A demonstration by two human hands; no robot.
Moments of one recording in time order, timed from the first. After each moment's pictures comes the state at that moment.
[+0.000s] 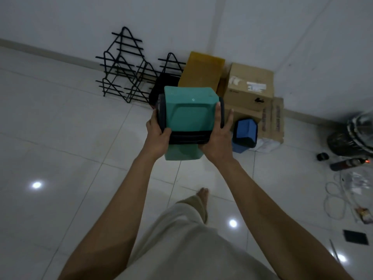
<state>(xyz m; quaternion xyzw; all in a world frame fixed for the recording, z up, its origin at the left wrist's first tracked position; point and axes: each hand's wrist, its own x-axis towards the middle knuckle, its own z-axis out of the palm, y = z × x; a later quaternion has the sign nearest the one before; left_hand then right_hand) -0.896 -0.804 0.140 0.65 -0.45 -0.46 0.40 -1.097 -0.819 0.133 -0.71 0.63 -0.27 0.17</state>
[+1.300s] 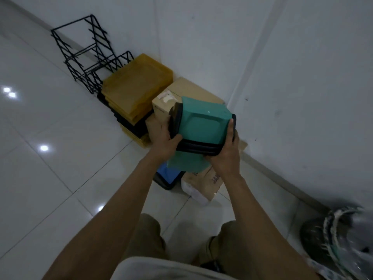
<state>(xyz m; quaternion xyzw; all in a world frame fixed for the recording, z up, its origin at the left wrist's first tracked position) -1.497 -1.149 0.003 0.69 -0.40 -0.36 0.49 -1.682 -1.225 -0.030 -0.76 0.51 -0.28 0.28</state>
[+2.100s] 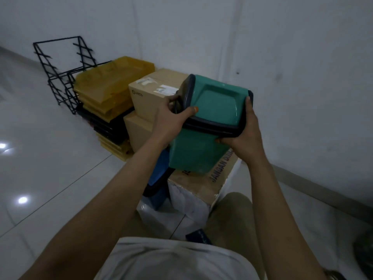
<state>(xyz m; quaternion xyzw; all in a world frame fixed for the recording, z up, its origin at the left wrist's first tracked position) -1.571 -1.184 -0.184 0.62 -0.40 -0.27 0.62 -1.771 -1.284 -0.236 -0.74 0.38 -0.44 0.33</state>
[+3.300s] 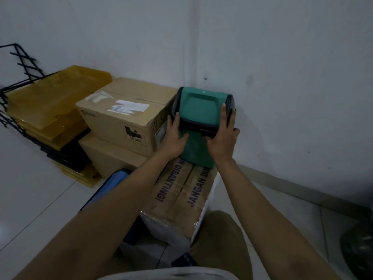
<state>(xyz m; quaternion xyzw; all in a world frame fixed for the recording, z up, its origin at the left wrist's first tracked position) -1.594 -1.360 -0.276 0.64 -0.58 -0.27 0.43 -1.751 -1.397 -0.282 -0.71 0.57 -0.41 0.10</state>
